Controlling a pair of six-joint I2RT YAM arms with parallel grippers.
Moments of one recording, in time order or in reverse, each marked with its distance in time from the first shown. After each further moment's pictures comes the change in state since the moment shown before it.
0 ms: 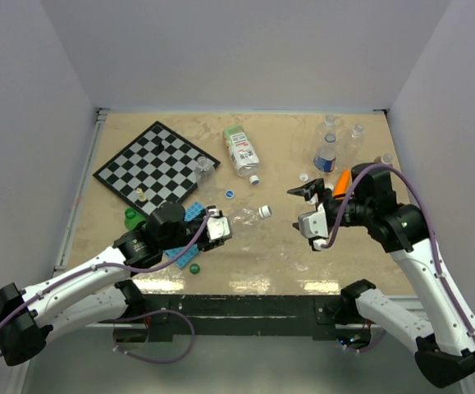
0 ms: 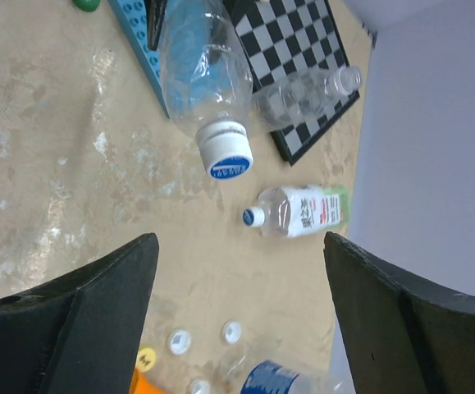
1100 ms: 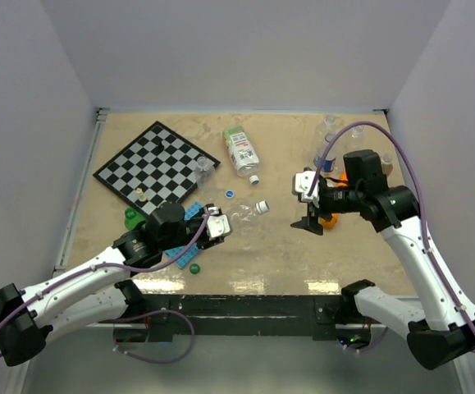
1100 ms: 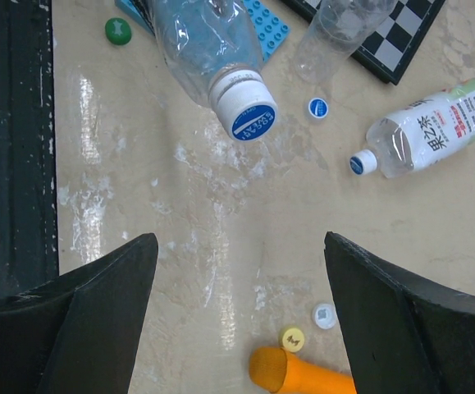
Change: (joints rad) left arm 0.000 -0.003 0.000 -0.001 -0.055 0.000; right arm -0.058 0.113 0.046 -0.043 0.055 0.483
